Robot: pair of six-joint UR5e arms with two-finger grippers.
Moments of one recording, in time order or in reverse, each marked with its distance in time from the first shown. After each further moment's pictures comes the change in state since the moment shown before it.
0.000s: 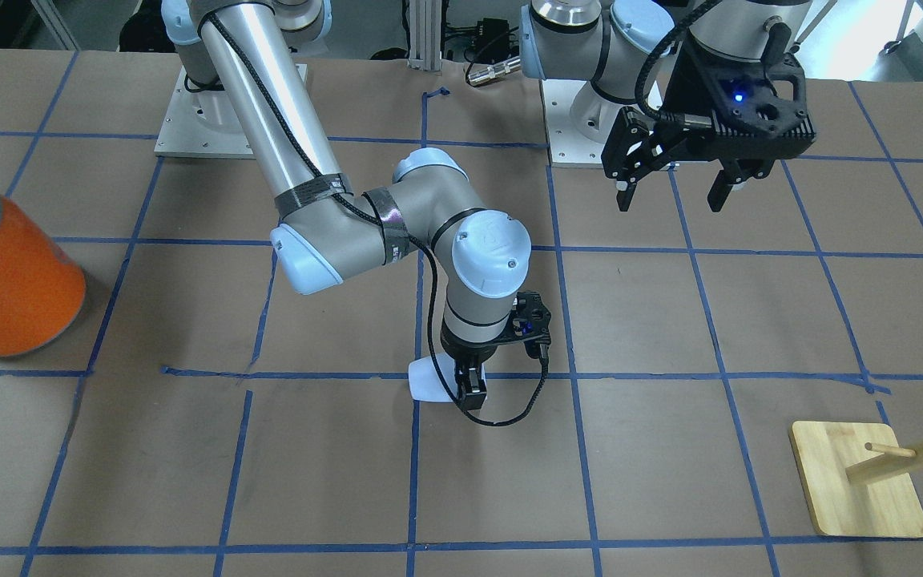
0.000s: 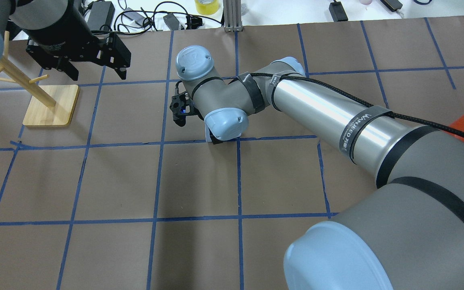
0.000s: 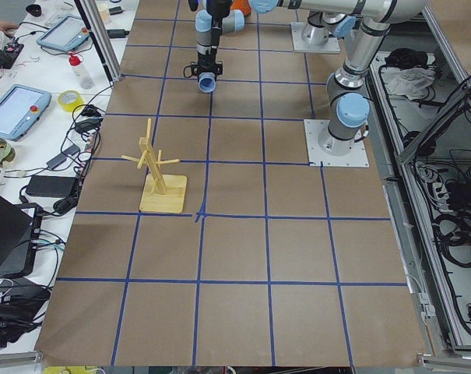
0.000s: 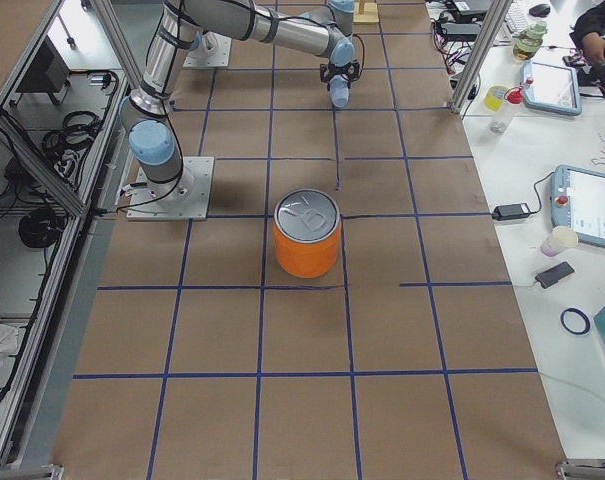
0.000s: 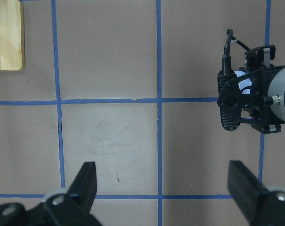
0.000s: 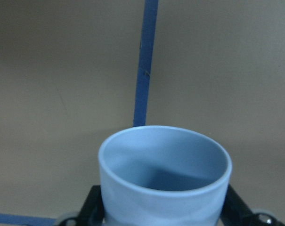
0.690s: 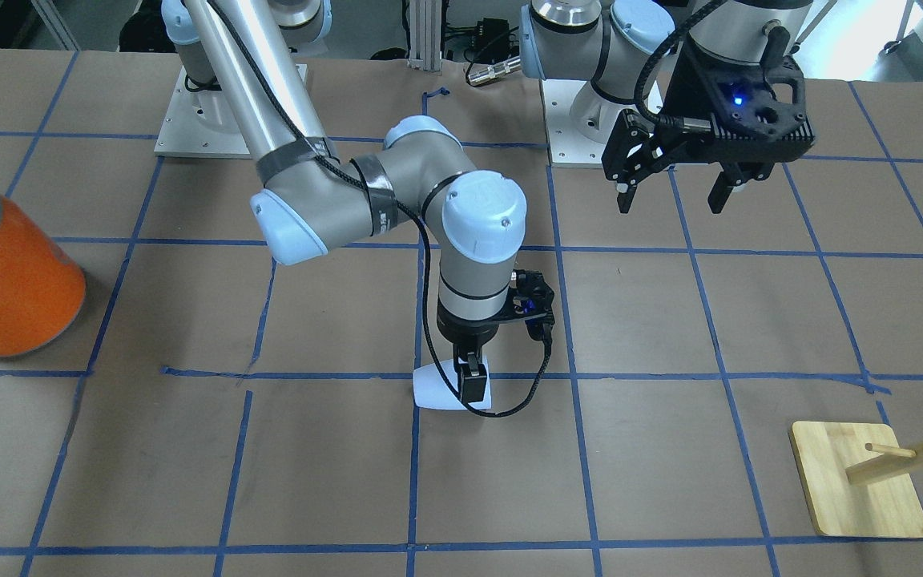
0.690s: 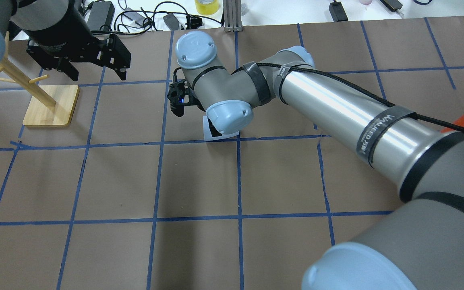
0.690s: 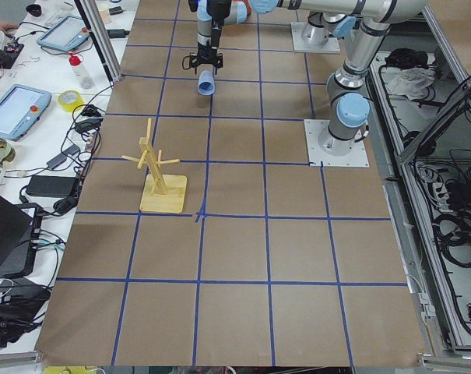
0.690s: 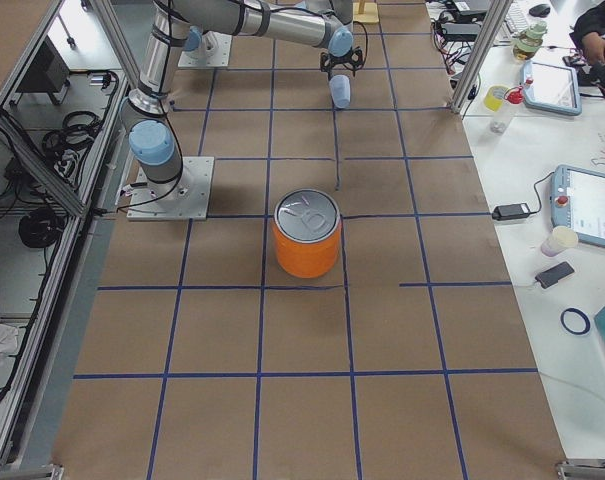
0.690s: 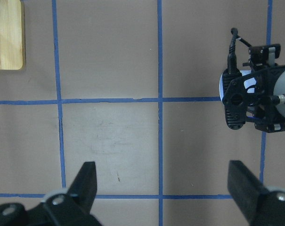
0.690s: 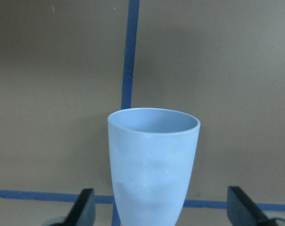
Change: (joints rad) left arm 0.000 -0.001 -0.004 0.002 0.003 0.003; right arm -0.010 -0.120 0.001 0.037 0.003 0.011
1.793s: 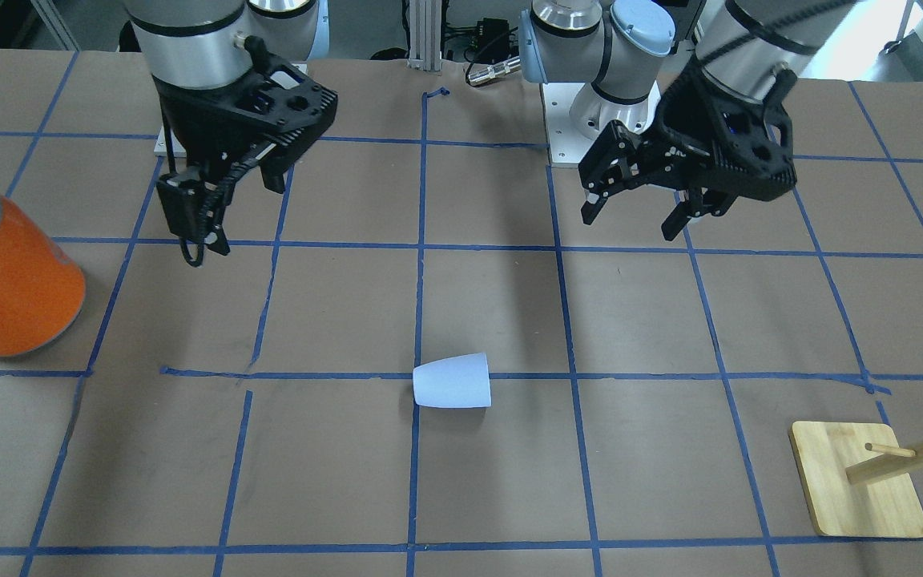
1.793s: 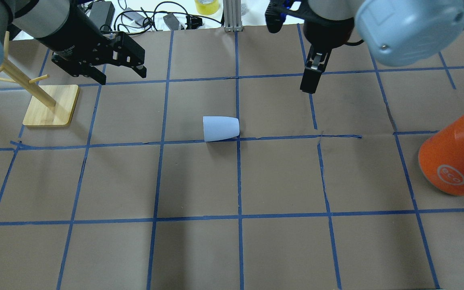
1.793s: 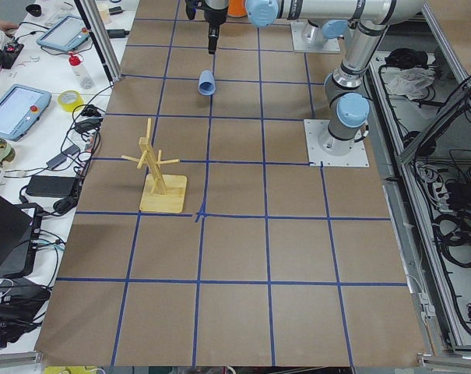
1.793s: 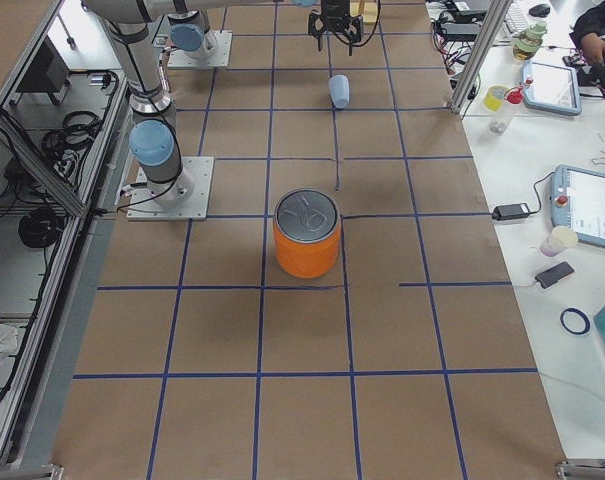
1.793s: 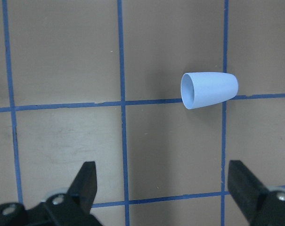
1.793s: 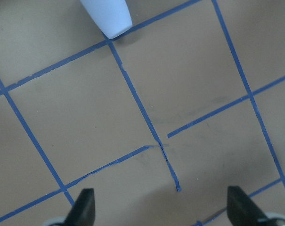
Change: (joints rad) left arm 0.104 -0.018 -0.073 0.048 -0.348 0.070; right arm -0.324 -0.470 0.016 0.458 0.005 0.270
